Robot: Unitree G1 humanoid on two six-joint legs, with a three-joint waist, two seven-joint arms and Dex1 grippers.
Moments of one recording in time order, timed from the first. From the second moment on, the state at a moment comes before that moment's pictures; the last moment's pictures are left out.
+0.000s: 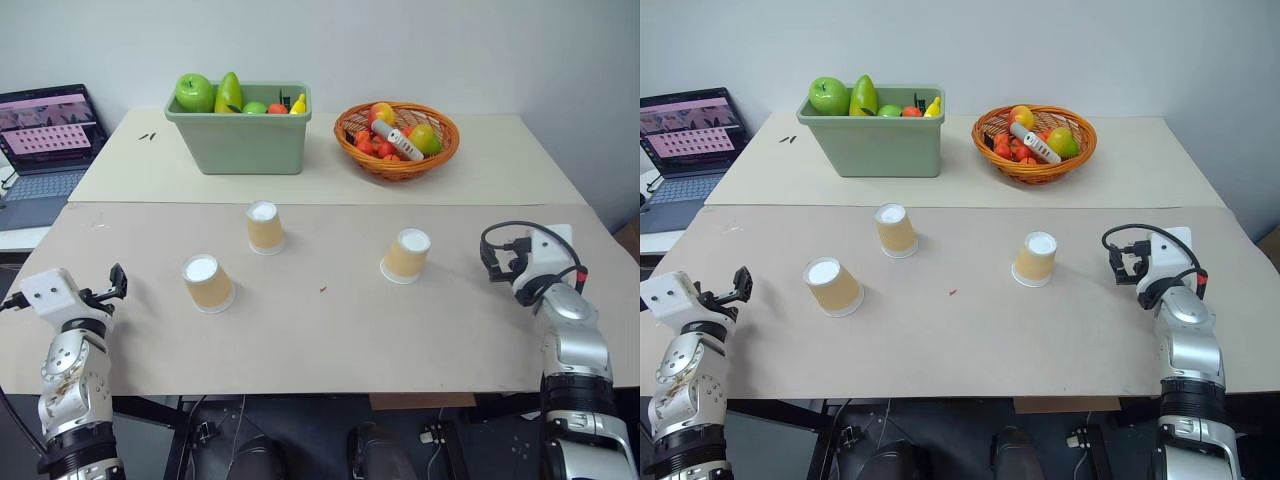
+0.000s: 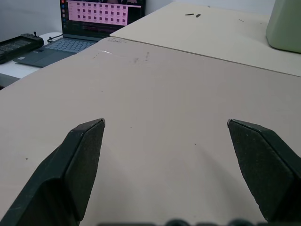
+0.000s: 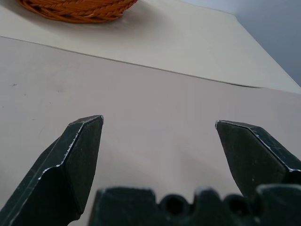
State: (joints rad) left arm -0.15 0.43 0.55 0.16 -0.39 0.18 -0.11; right arm -0.38 -0.54 -0.29 0.31 0.15 0.19 0.27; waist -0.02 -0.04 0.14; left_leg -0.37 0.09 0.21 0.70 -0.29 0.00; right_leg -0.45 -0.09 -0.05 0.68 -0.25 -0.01
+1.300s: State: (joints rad) left arm -0.38 0.80 0.10 0.13 -0.42 0.34 -1.03; right arm -0.61 -0.75 0.19 -0.33 0.52 0.69 1.02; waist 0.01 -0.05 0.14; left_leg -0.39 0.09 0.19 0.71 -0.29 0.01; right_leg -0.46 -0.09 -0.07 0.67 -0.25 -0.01
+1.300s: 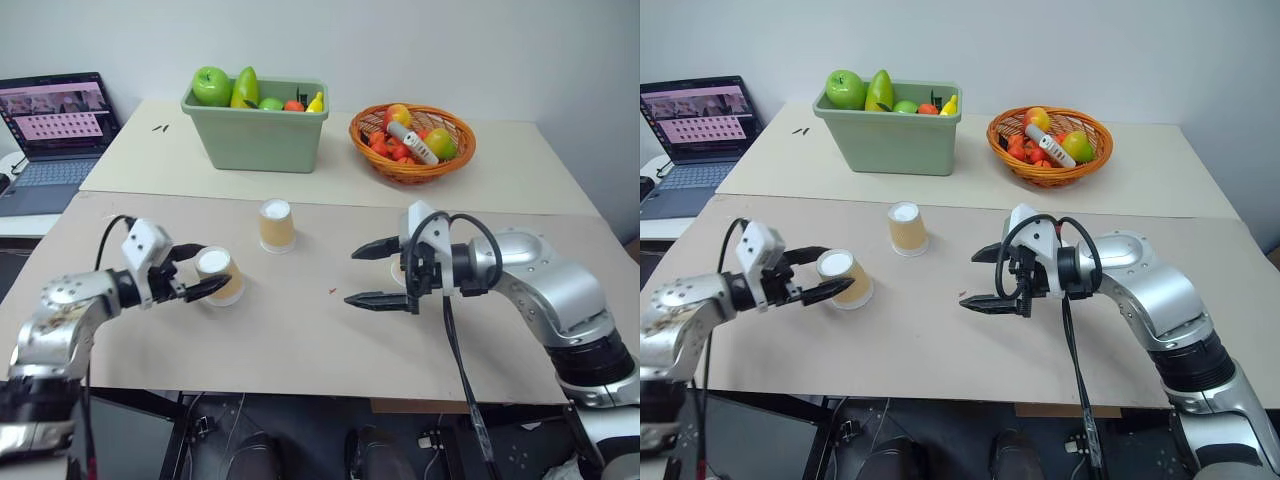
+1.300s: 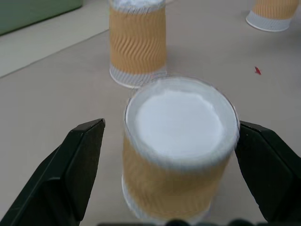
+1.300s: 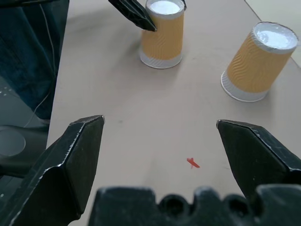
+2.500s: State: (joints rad) left arm -0.46 0.77 0.05 0.23 -0.35 0.31 -1.13; right arm -0.58 -0.76 0.14 -0.37 0.51 0.73 0.96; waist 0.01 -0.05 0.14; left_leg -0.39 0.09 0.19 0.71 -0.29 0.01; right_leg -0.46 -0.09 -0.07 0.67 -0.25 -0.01
